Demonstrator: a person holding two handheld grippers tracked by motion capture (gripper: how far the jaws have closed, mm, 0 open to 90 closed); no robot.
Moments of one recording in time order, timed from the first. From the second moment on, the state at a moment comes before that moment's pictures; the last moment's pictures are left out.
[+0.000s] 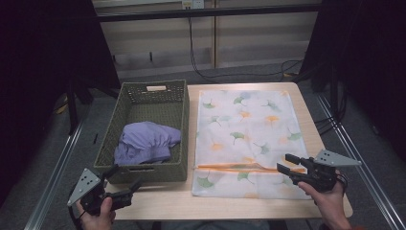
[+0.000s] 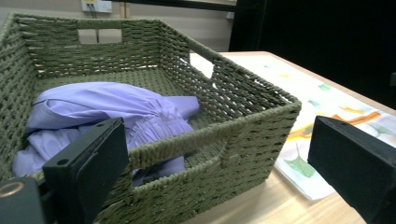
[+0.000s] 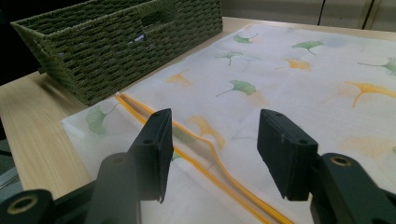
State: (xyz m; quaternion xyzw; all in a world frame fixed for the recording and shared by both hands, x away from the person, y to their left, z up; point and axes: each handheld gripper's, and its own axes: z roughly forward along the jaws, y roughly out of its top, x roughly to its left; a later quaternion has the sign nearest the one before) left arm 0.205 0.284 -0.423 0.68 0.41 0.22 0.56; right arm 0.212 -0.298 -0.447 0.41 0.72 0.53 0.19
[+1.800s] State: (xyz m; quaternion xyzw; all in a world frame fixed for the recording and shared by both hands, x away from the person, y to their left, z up) left arm 0.202 0.281 -0.425 0.71 0.40 0.22 0.54; right arm 0.285 -0.225 -0.457 0.34 0.83 0.43 0.05
